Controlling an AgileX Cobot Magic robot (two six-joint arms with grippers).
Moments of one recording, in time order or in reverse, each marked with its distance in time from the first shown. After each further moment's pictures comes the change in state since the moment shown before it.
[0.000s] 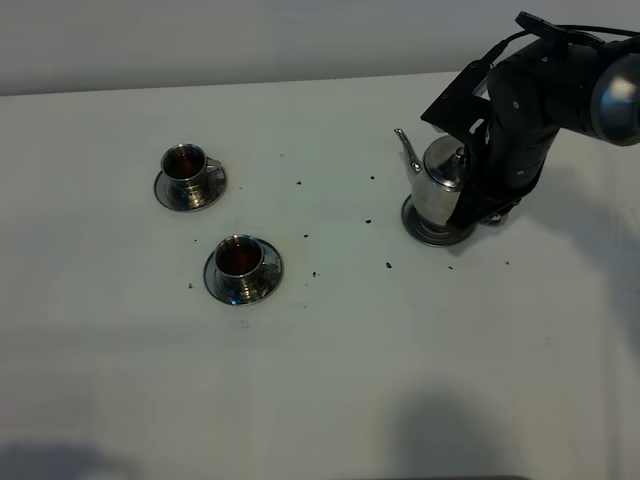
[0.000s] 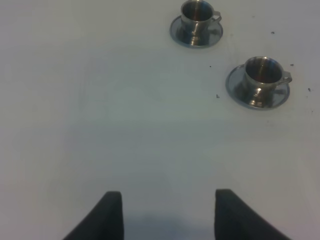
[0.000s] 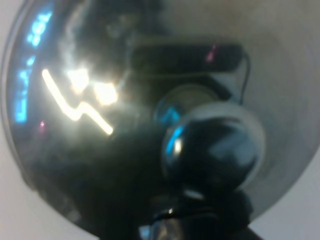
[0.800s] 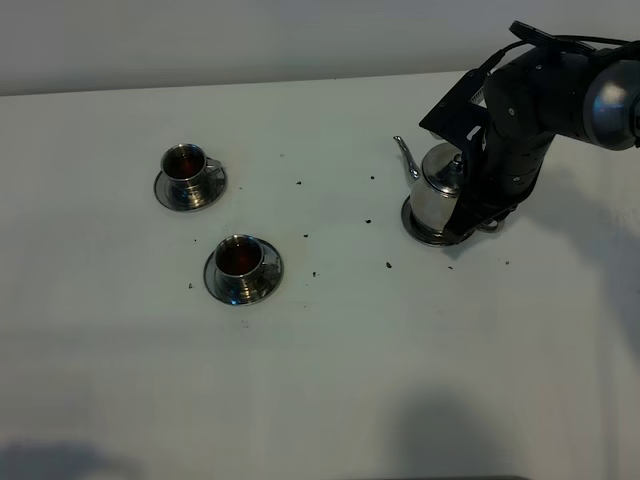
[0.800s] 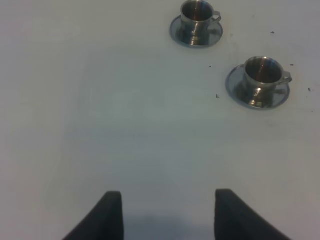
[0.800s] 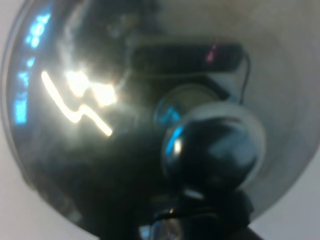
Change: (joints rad) left arm 0.000 0.000 0.000 0.000 0.000 0.001; right arm -0.002 0.020 0.002 0.005 -0.013 0.001
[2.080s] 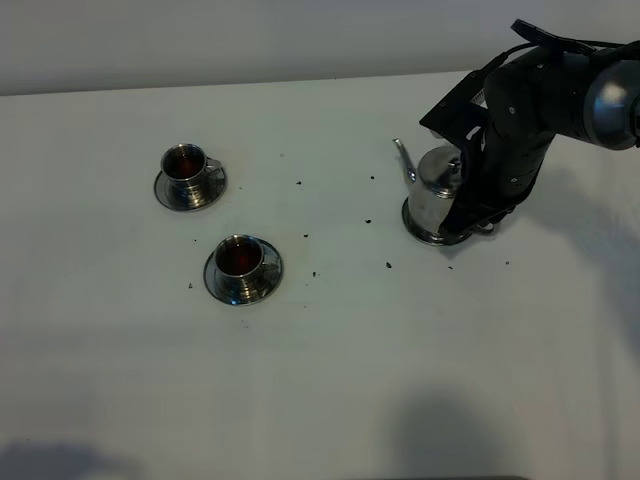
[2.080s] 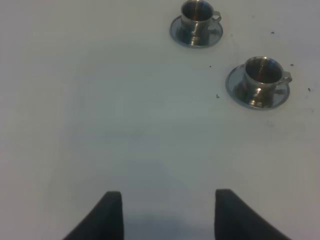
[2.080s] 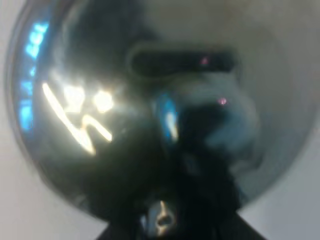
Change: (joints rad) left arm 0.000 0.000 0.000 0.000 0.000 -0.001; right arm -0.001 0.000 0.000 0.033 0.000 0.023
